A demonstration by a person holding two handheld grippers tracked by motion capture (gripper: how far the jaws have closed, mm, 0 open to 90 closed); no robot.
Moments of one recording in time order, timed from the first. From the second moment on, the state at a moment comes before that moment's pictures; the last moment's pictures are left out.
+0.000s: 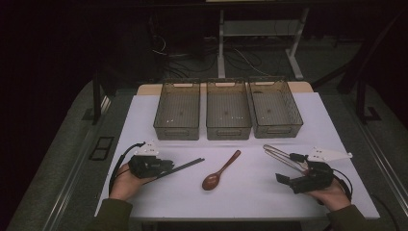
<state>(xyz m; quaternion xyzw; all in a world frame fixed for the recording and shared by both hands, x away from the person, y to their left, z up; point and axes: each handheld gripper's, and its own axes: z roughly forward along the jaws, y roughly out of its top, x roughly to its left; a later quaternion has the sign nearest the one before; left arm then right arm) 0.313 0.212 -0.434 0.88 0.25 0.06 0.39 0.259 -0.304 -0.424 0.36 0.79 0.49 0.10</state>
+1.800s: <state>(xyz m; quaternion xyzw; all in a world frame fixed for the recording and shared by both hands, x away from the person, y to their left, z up) 0.316 0.212 -0.445 0.88 0.26 0.04 0.39 0.259 -0.304 -0.424 0.36 0.79 0.49 0.10</state>
